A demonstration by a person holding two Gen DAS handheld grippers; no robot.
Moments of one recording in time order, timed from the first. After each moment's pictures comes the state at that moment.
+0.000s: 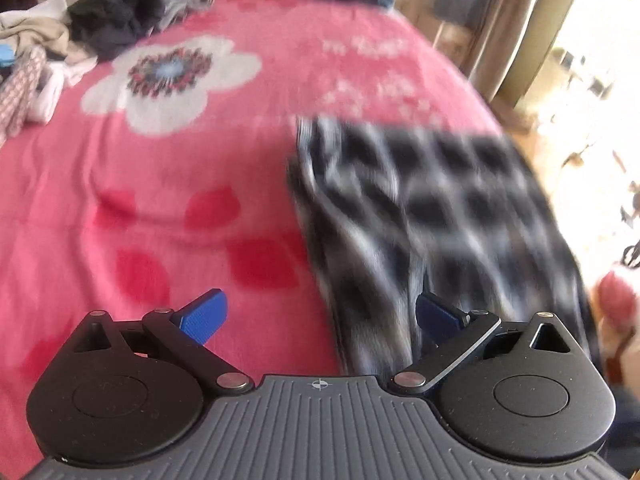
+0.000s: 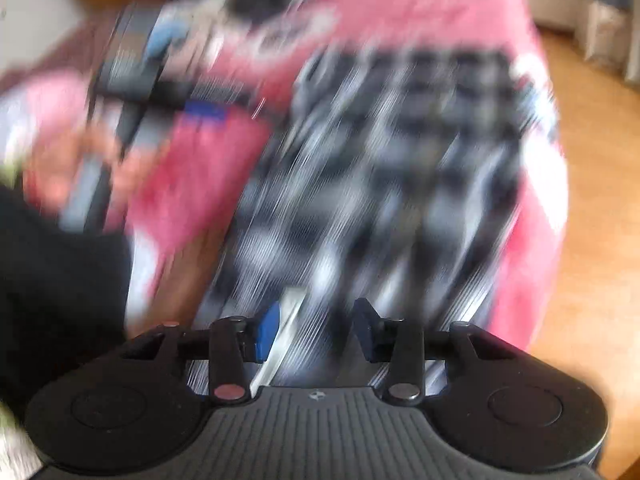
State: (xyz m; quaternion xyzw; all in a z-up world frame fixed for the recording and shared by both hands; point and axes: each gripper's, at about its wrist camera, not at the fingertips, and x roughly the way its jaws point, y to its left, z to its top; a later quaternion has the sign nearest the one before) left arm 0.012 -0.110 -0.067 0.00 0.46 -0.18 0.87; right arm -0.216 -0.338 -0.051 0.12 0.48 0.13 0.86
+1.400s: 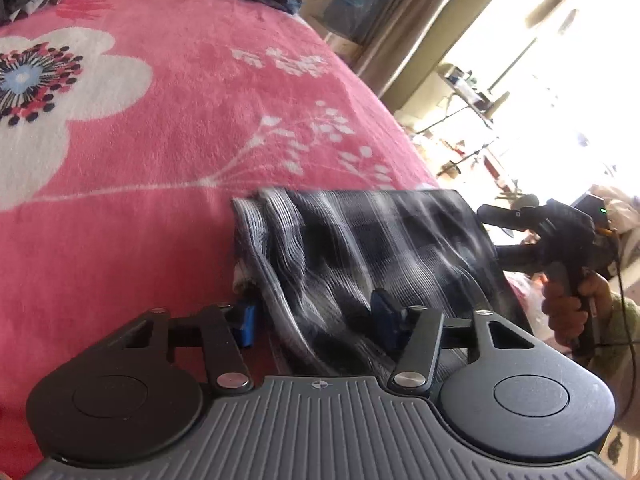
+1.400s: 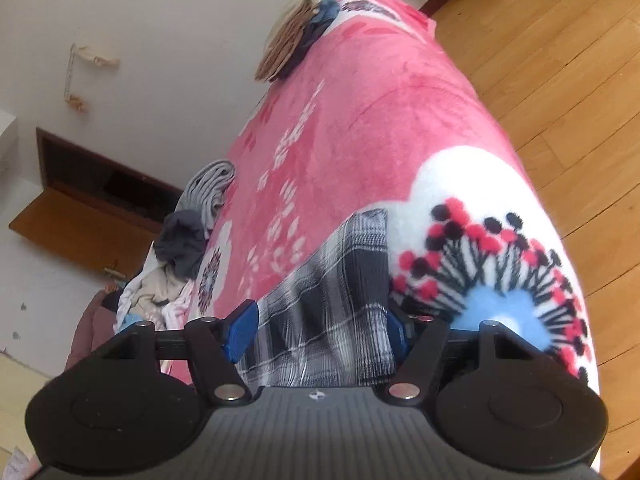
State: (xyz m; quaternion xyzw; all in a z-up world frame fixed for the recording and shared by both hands) left arm 0.122 -0.105 -0.120 -0.09 0.46 -0.38 0.80; right arm -0.010 -0.504 -0.163 0.47 0.34 0.10 0.81
